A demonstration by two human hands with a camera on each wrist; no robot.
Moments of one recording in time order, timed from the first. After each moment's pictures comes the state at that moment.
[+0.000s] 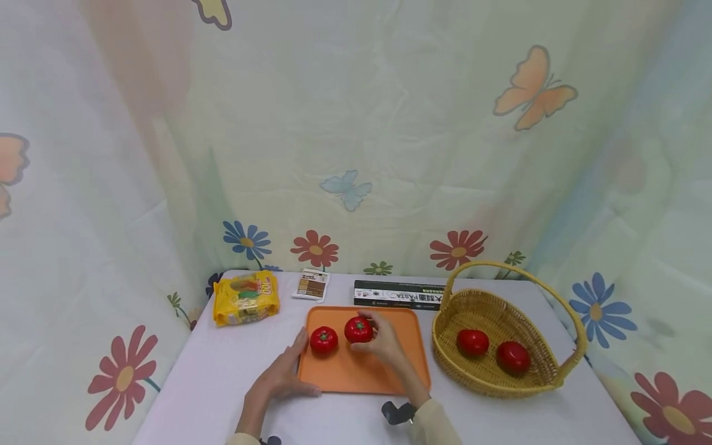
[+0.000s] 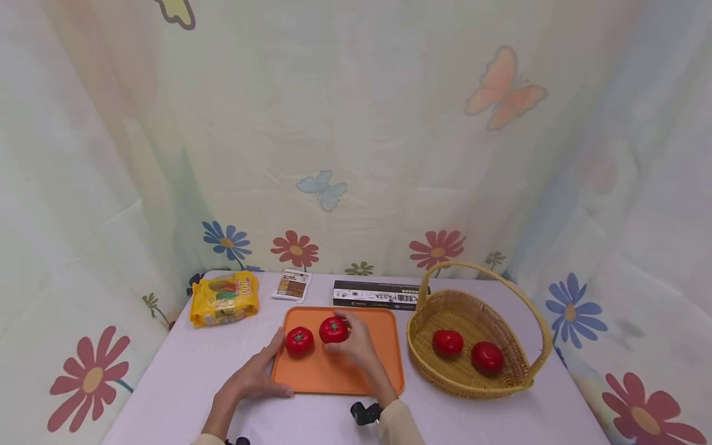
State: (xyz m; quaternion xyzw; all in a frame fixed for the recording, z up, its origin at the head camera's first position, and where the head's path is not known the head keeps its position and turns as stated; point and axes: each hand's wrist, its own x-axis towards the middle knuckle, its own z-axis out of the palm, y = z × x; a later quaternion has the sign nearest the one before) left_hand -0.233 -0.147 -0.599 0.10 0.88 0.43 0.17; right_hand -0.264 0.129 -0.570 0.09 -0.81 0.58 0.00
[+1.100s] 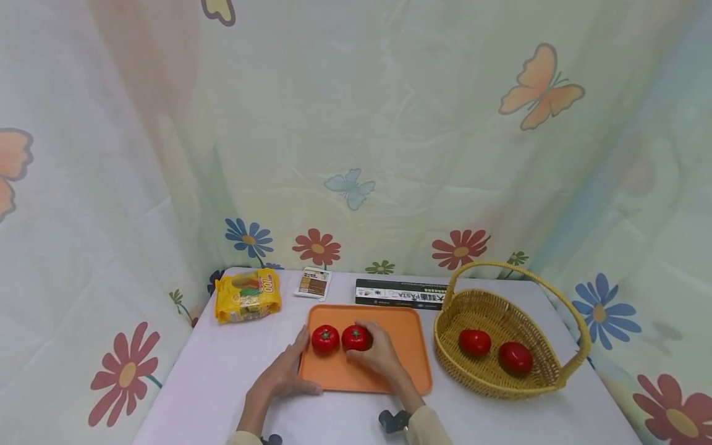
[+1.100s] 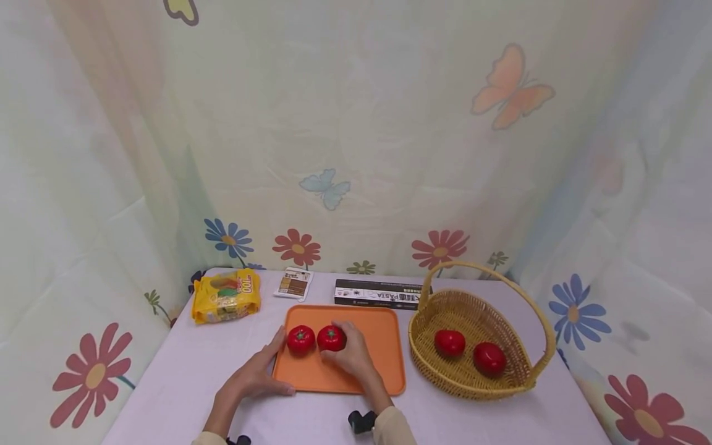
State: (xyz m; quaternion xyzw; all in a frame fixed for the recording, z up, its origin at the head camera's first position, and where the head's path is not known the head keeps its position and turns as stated) left_hand -0.233 -0.145 -0.600 0.10 0.88 0.43 0.17; right_hand -0.254 0.118 -0.596 0.06 -0.86 0.51 0.00
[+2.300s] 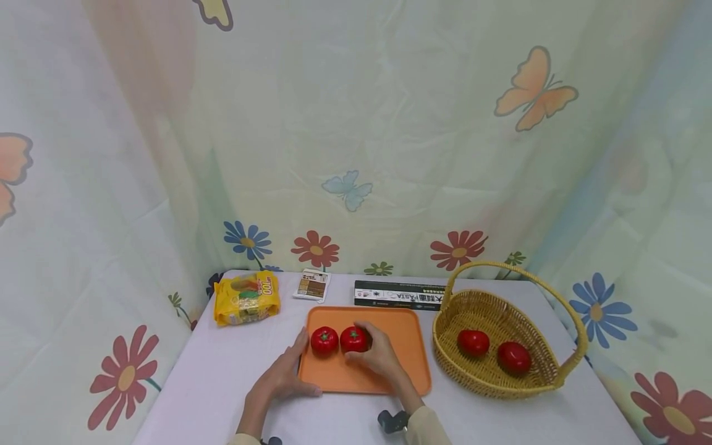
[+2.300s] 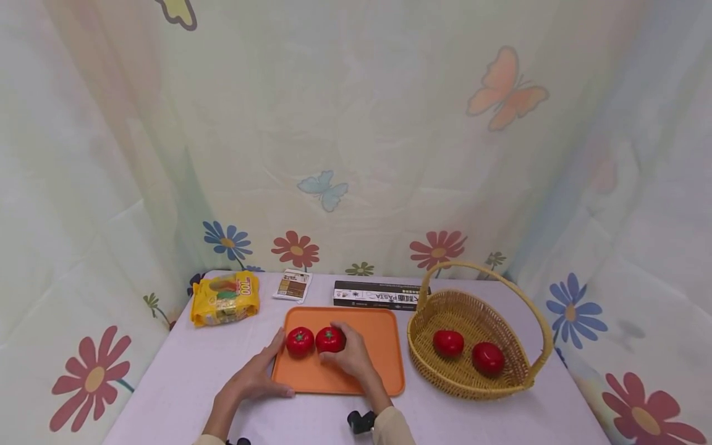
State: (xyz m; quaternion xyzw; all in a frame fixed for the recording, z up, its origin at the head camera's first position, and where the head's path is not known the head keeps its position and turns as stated) left_hand -0.233 -0.145 -0.601 0.09 0.89 0.42 0.17; right_hand -0.252 0.118 -0.594 0.06 -0.85 0.53 -0.02
